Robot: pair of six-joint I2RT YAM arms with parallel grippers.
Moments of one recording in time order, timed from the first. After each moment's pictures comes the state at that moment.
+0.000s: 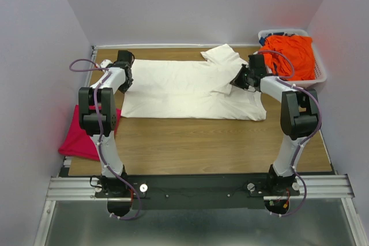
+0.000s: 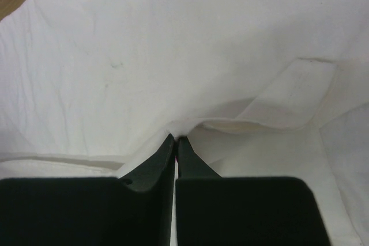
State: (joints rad) left arm -0.02 1.99 1.49 -0.65 -0.46 -0.98; right arm 0.15 1.93 1.26 -0.11 -0.15 0.64
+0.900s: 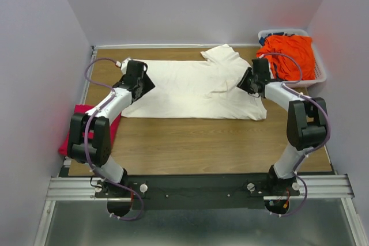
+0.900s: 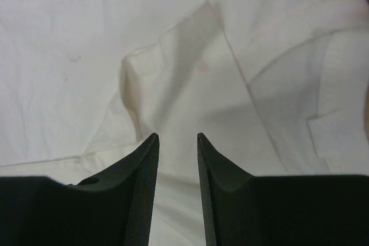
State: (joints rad) left arm -0.18 1.60 1.11 -0.27 -0.19 -0.75; right arm 0.15 1.82 1.18 -0.12 0.00 0.56
